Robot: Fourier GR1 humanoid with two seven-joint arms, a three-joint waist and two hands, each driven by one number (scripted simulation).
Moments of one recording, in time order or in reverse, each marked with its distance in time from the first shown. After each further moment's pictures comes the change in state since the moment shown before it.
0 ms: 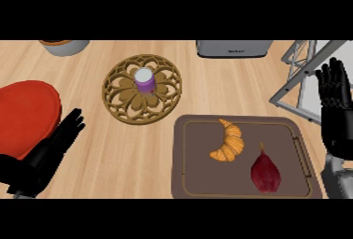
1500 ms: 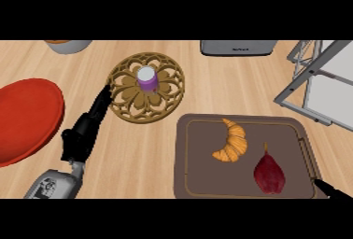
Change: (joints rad) left arm -0.251 -0.221 -0.058 0.203 -0.243 0.150 -0.062; right arm 0.515 0.058 -0.221 -0.014 -0.193 -0.028 0.192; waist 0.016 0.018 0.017
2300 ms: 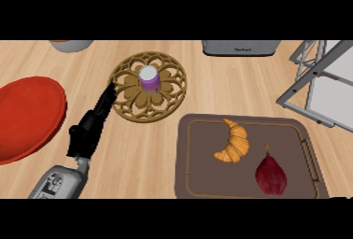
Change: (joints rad) left arm -0.029 -0.039 0.017 0.040 -0.029 -0.018 -0.006; right arm -0.045 -0.439 0.127 -0.386 0.094 0.202 0.739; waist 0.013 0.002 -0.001
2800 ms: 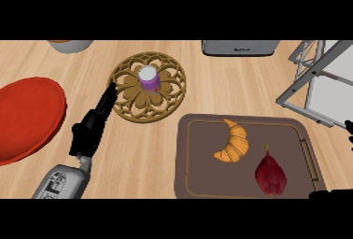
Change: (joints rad) left arm -0.001 -0.045 0.043 0.012 -0.048 -0.033 0.010; right arm -0.136 0.069 0.066 -0.108 0.120 0.030 0.265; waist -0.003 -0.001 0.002
